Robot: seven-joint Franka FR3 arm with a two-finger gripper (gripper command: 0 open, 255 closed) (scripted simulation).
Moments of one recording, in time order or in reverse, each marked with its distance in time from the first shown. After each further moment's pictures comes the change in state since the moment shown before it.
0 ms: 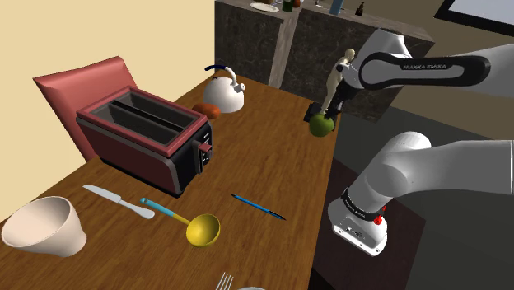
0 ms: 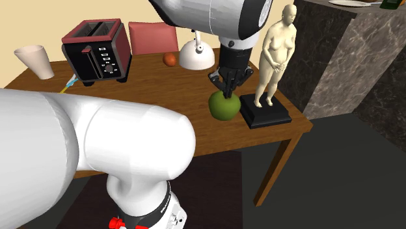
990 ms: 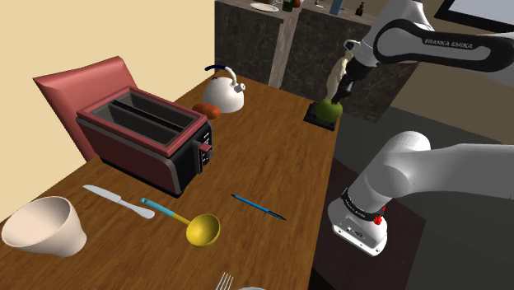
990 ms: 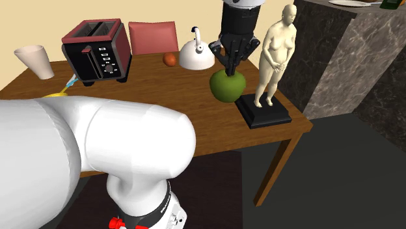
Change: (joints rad) arm 0.025 -0.066 0.086 0.159 0.072 -0.222 0.010
